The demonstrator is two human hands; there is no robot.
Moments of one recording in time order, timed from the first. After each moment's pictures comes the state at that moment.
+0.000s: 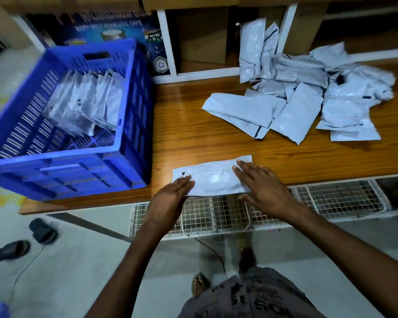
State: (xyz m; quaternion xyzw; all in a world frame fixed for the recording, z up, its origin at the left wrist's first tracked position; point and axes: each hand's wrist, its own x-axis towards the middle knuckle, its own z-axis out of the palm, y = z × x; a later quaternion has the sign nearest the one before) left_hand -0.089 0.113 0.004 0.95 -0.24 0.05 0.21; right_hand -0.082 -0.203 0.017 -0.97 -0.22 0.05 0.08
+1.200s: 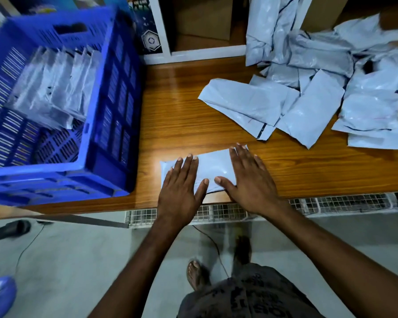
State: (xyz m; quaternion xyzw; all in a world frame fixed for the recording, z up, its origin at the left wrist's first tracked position) left_hand -0.039 0.042 -0.028 0.98 -0.11 0.03 0.14; right_hand -0.019 -0.171 -0.001 -0.99 -0.09 0.06 0.11
